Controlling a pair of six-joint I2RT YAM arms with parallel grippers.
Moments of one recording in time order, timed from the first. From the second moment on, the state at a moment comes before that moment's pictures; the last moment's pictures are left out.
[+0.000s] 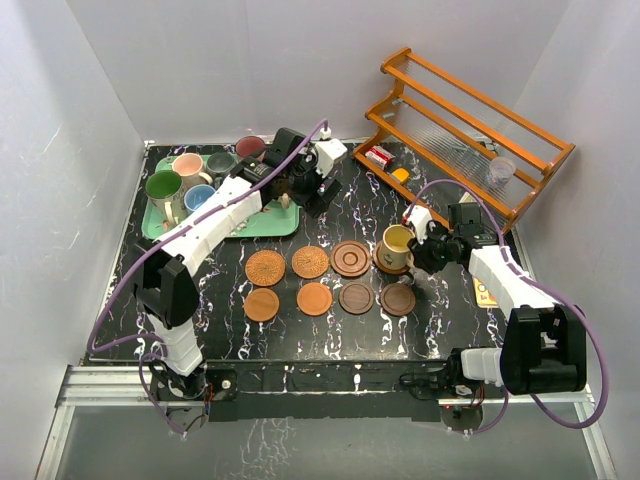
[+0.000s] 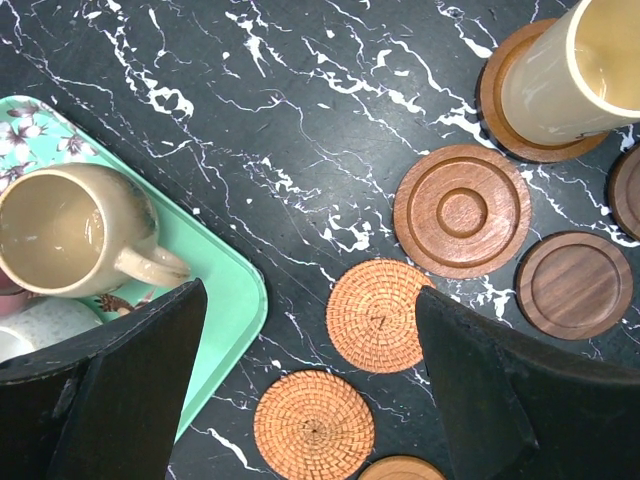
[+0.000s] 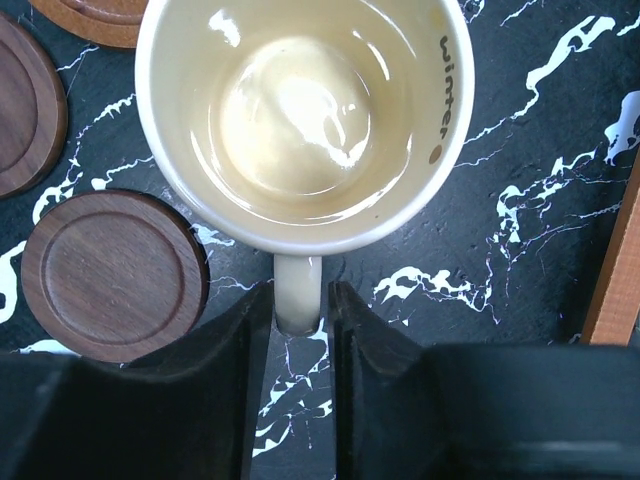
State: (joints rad) left arm -0.61 1.80 1.73 -0.70 0.15 0.28; right arm 0.03 1.28 0.76 -0.48 -0.47 -0.74
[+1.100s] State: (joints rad) left arm 0.17 1.79 1.62 -0.75 0.20 0.23; right arm 0.08 1.31 1.08 -0.55 -0.47 -0.40
